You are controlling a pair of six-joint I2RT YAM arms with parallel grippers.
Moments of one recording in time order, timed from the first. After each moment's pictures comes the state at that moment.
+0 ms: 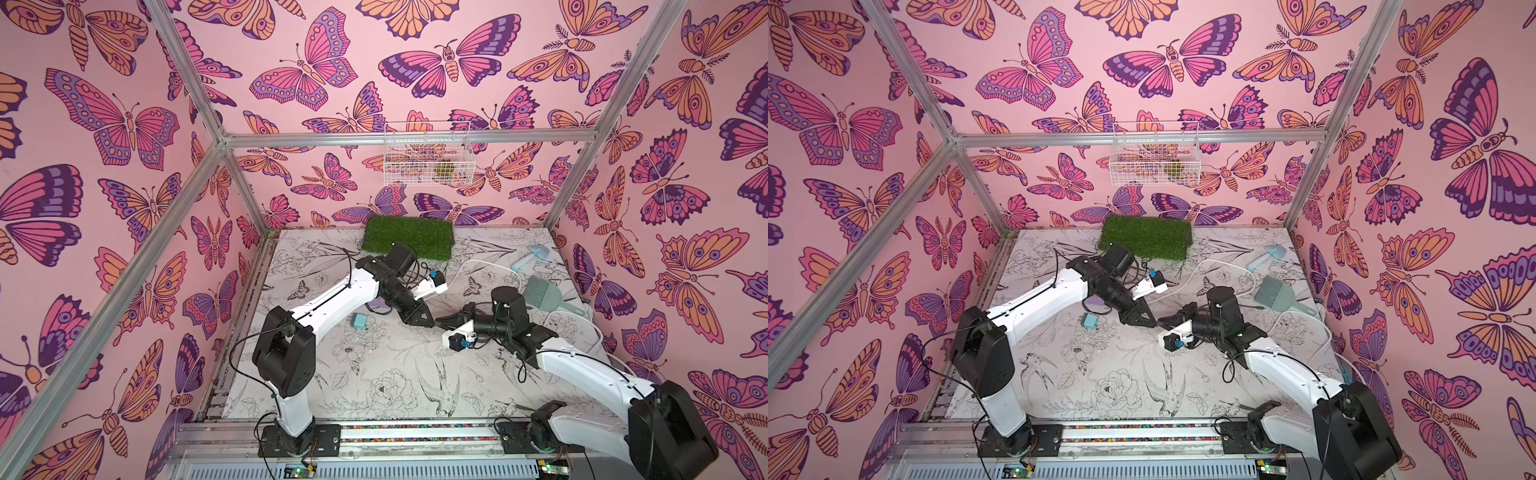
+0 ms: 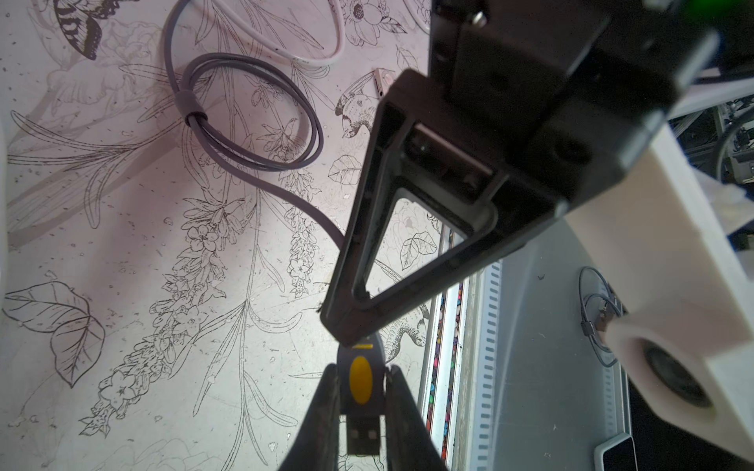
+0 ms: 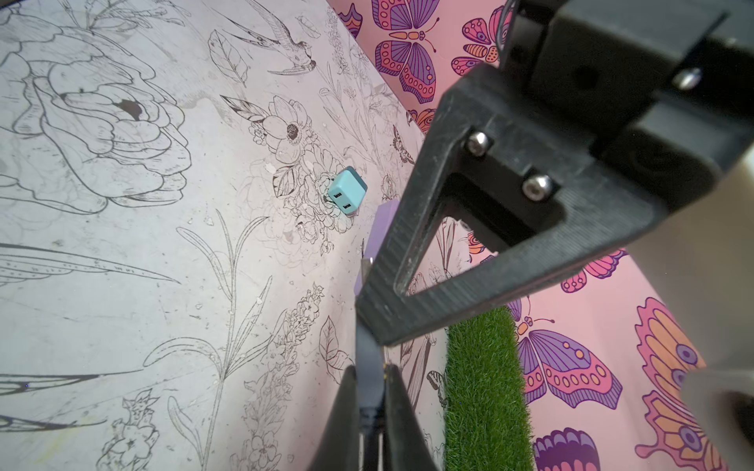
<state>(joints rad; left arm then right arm) -0.67 1.79 1.53 -0.95 0.77 0.34 0.48 1.16 0.57 0.08 -0.70 -1.32</state>
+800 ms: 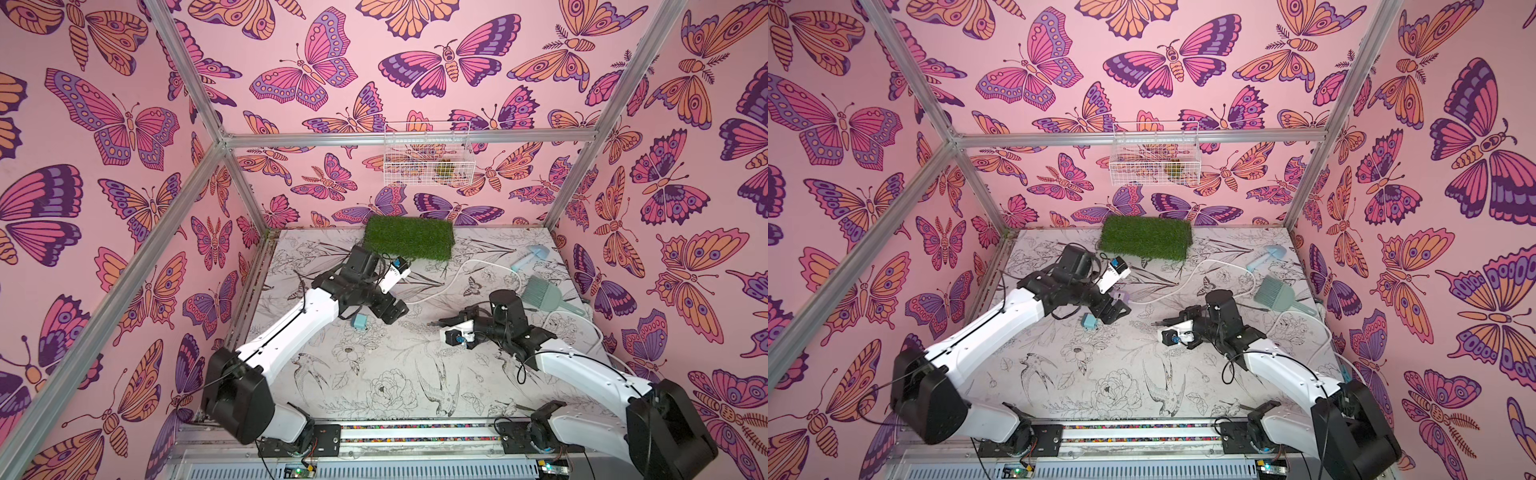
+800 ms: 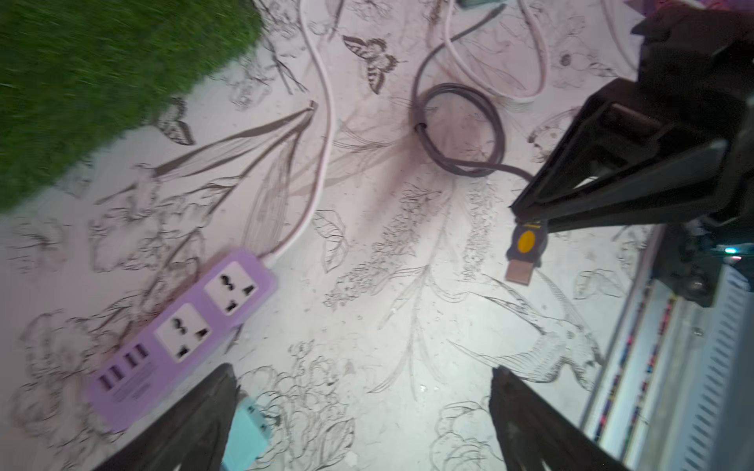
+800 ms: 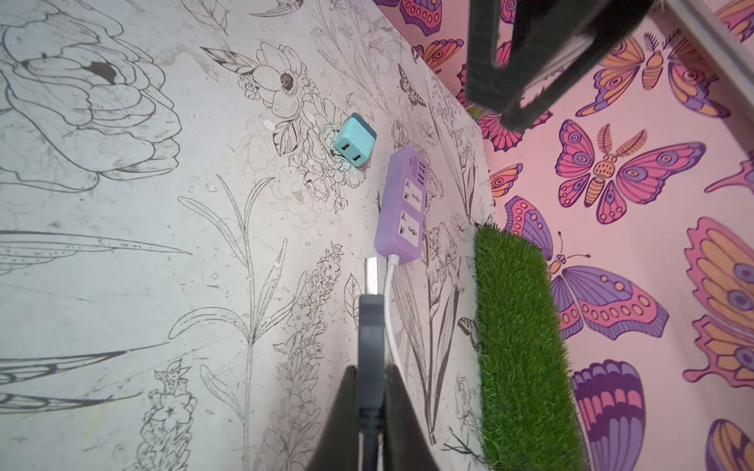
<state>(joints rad) -0.53 1.42 1.19 -0.66 0.31 0.27 0.48 1.17 0.54 0.05 -0.56 -1.18</state>
